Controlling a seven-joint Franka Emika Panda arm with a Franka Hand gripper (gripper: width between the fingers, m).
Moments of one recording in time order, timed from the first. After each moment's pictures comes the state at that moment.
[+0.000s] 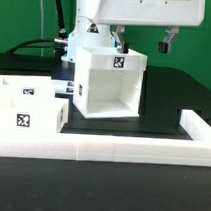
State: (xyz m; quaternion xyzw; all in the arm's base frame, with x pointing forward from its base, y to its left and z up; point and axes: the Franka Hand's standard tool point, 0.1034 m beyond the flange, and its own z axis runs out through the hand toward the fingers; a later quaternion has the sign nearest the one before) arm 0.507 0.053 0.138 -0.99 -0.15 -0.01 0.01
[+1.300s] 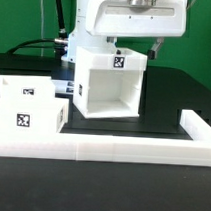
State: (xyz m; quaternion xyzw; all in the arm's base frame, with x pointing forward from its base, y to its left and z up) arm 0.420 0.059 0.098 -0.99 -0.12 0.00 0.02
